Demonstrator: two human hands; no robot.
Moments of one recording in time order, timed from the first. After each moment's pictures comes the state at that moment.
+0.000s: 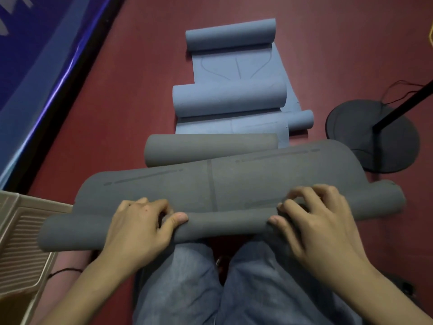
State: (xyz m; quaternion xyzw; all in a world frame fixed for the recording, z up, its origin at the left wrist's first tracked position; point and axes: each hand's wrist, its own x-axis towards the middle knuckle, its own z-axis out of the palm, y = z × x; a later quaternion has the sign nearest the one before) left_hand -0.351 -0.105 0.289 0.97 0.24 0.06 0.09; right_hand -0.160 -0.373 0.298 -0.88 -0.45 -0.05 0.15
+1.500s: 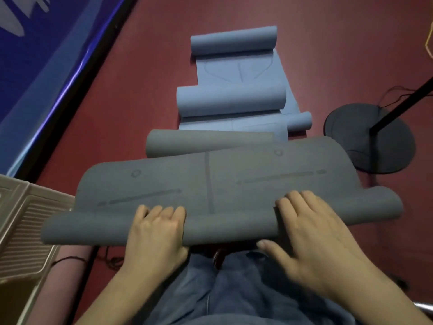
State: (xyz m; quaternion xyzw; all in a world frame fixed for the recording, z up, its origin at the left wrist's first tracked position) left_hand -0.363 -0.170 0.306 0.97 0.22 -0.06 -0.02; right_hand -0.188 -0.388 0.344 -0.87 -0.48 0.08 0.04
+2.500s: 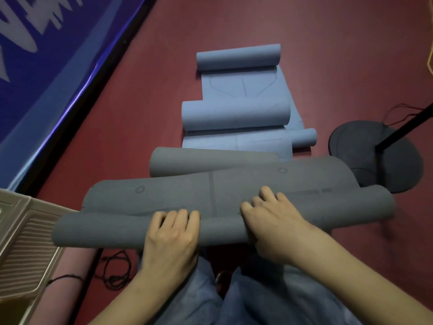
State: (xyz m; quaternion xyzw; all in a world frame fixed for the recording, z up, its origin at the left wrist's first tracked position) left_hand -0.341 -0.161 0.282 0.98 0.19 0.04 -0.07; right_hand -0.165 -0.291 0.327 -0.80 -0.56 0.19 -0.11
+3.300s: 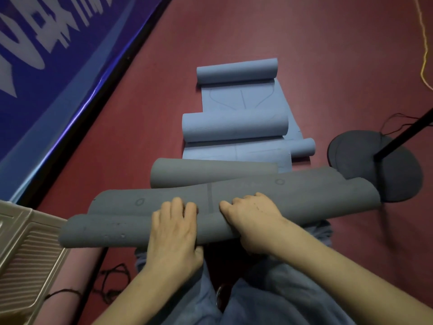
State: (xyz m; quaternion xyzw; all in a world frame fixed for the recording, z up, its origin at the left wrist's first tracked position) left_hand -0.313 -0.147 0.290 0.97 0.23 0.04 -0.03; right_hand -0.156 -0.254 0.321 -0.78 -0.61 0.14 -0.08
